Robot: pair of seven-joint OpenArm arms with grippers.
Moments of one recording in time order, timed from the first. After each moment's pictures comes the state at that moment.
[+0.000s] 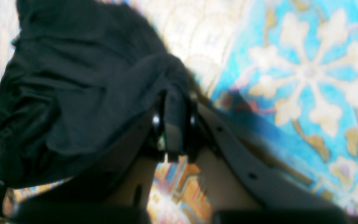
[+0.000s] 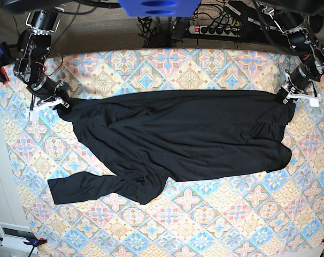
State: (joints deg) left arm 9.0 -18.4 -42.0 75.6 -57.0 -10.8 59.9; right arm -9.2 18.4 25.7 80.6 52.9 15.1 -48.6
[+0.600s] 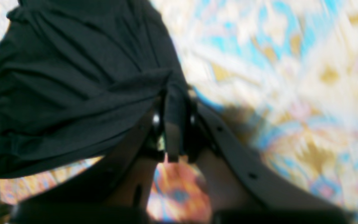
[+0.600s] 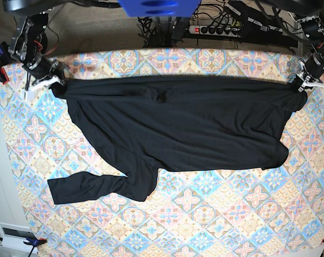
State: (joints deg) left arm 16.2 -23.2 -46.8 76.6 -61.2 -11.2 61.2; right arm -22.5 18.5 30.0 89.6 53.5 15.9 -48.9
